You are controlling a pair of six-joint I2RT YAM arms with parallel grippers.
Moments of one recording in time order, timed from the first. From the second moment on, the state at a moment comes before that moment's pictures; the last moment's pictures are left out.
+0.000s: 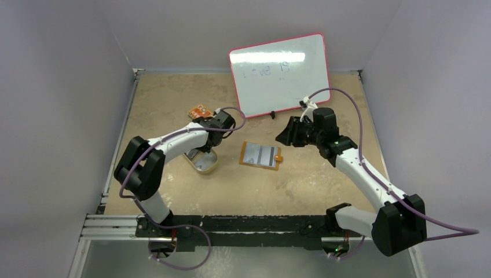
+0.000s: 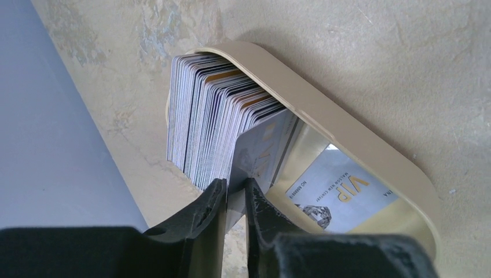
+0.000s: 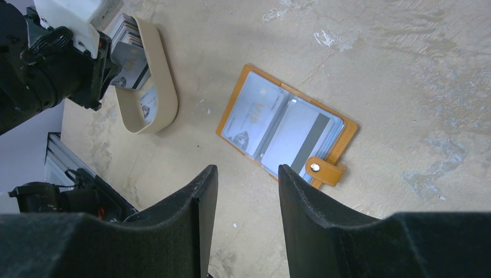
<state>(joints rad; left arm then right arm) -0.62 1.69 1.13 -0.78 -0.66 -0.09 0.33 1.15 0.80 -0.26 -0.36 0.46</state>
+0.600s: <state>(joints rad) -0.62 1.65 1.17 -0.84 -0.50 -0.18 0.33 1.13 0.80 -0.26 -0.36 0.47</state>
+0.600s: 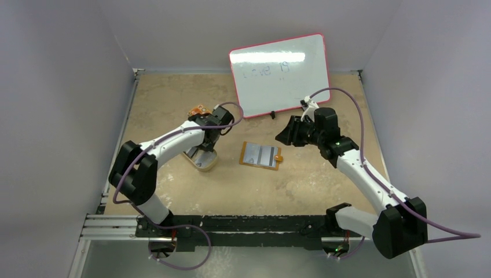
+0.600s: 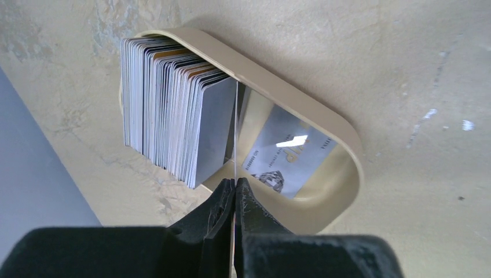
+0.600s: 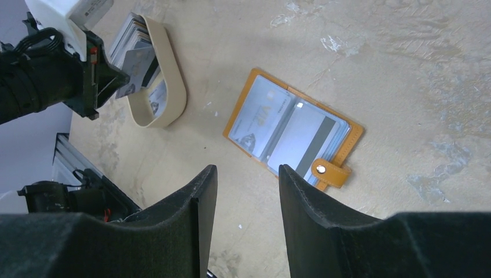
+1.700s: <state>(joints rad) -0.62 1.24 0.85 0.02 0.38 -0.88 0.35 1.14 0.69 0.22 -0.69 0.77</state>
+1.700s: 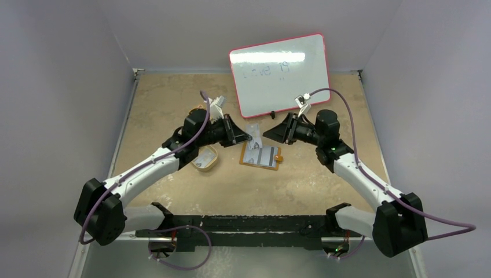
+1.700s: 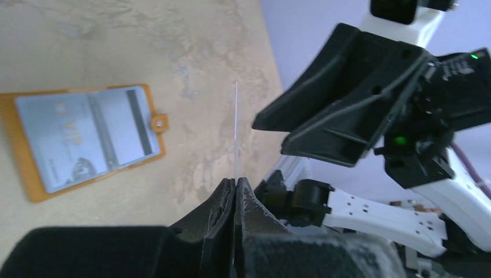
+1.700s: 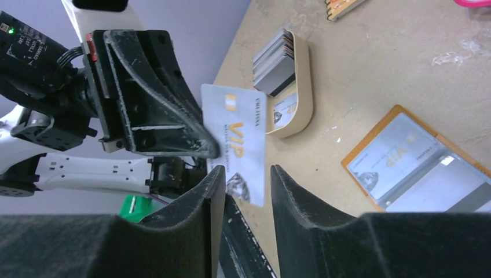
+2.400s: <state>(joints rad) -0.62 1.19 0.73 0.33 0.56 -1.07 0.35 1.14 0.65 0.43 -0.82 0.87</state>
